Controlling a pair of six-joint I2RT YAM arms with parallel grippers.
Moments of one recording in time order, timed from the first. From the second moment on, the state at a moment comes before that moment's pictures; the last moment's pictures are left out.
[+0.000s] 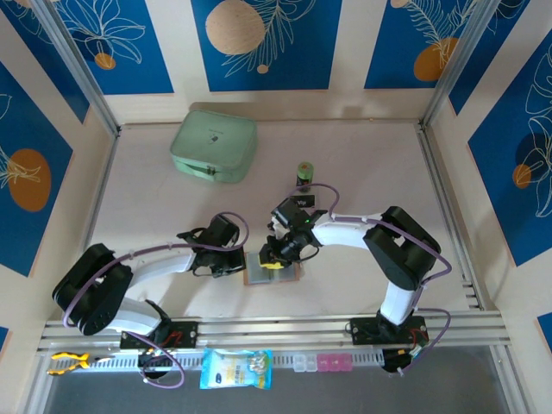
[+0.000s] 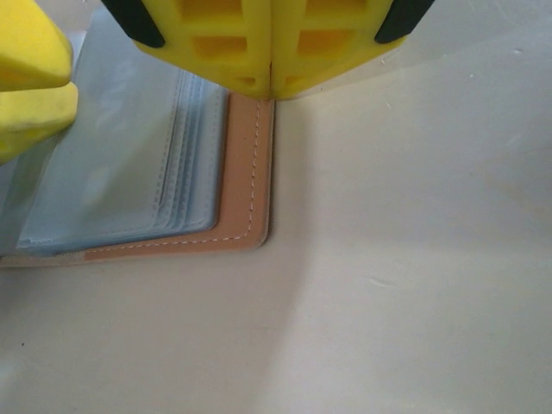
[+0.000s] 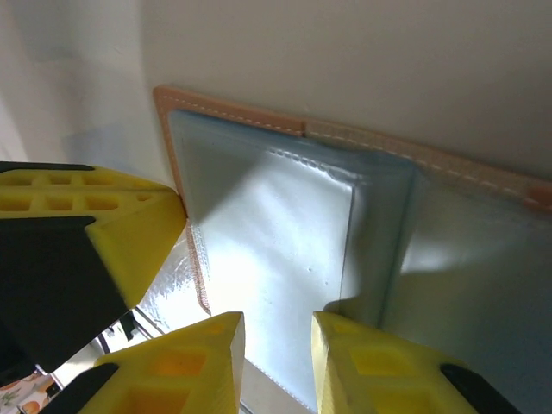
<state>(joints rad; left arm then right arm) -0.70 1.40 0.60 -0.35 0.24 -0.90 0.81 1.76 0.94 -0.35 -0.57 0.82</state>
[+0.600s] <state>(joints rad) -0.70 1.40 0.60 -0.36 0.24 -0.90 0.80 1.74 0.93 -0.39 -0.53 0.82</state>
